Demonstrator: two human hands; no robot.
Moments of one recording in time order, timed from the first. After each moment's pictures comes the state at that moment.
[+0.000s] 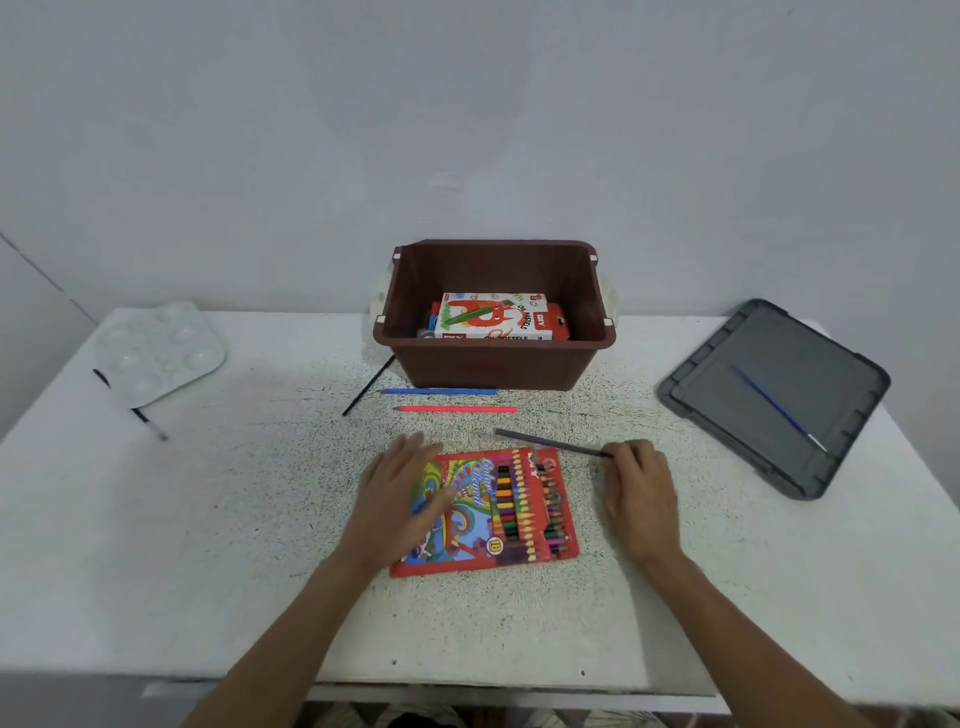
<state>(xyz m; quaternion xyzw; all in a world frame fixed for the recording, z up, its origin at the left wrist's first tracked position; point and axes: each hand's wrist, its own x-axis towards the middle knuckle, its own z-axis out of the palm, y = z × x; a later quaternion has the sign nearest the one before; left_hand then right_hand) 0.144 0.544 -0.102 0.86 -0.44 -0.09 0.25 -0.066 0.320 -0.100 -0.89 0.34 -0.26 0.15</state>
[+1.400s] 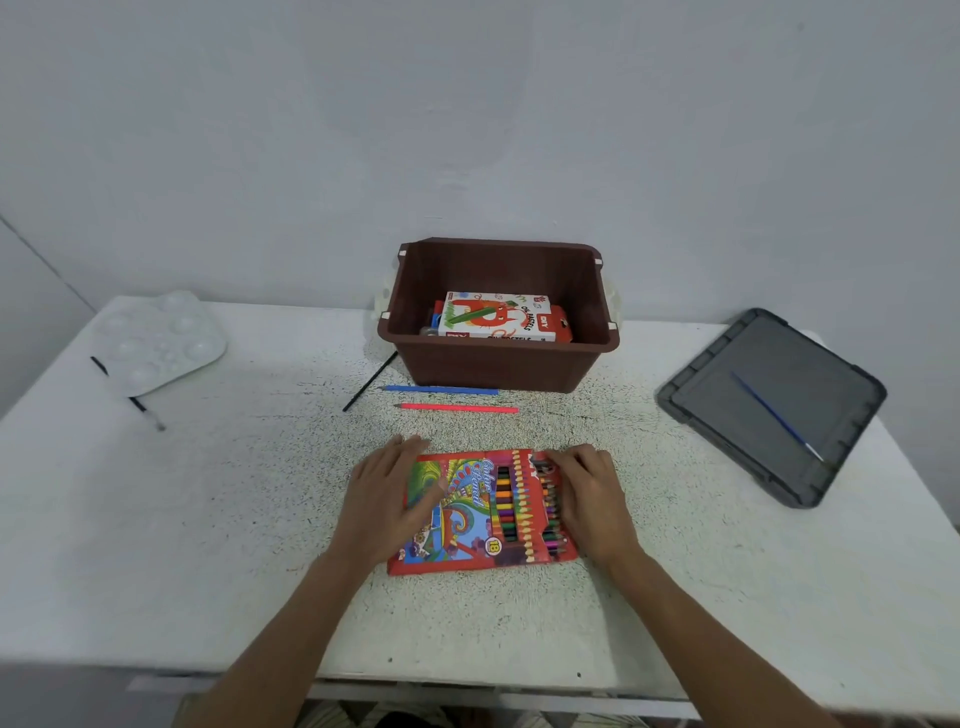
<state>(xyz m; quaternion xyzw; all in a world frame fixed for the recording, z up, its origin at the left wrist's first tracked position) 0.148 0.547 -0.107 0.88 -0.42 -0.04 0.23 -0.038 0.338 -0.114 -0.92 0.25 -0.21 0.20</state>
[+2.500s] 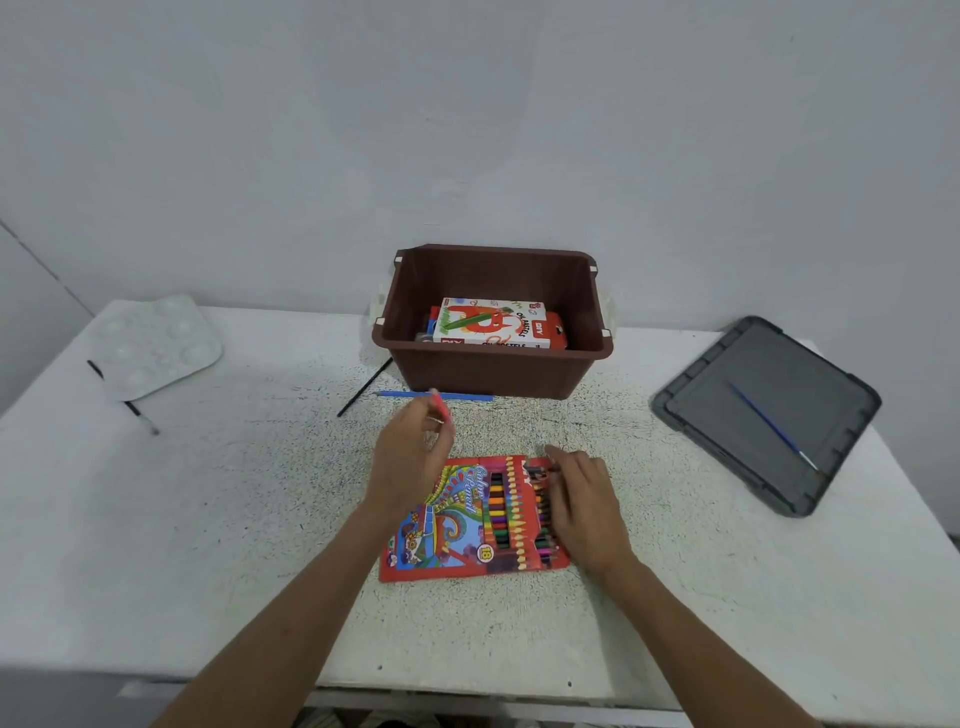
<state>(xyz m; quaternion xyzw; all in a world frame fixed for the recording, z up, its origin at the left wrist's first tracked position) 0.149 0.487 -0.058 0.81 -0.39 -0.02 0.44 -0.039 0.343 -0.106 -0.91 0.26 -0.22 0.24</state>
